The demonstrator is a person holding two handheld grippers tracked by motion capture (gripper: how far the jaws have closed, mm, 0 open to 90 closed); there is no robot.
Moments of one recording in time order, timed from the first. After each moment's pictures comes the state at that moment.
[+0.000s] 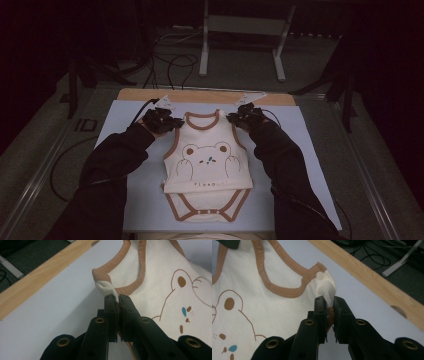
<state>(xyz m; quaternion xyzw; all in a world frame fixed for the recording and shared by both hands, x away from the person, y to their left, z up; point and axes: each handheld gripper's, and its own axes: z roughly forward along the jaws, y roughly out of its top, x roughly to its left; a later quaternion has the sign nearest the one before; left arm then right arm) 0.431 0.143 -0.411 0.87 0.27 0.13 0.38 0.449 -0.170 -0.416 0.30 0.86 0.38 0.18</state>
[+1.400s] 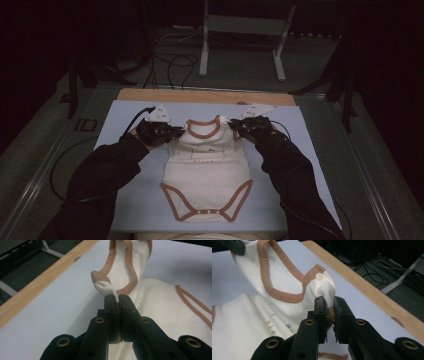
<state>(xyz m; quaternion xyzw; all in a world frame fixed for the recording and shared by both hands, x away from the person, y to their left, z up) 0.366 0.144 -0.391 0.87 0.21 0.13 0.42 0.387 -0.179 -0.396 0.25 0.84 0.43 0.20</state>
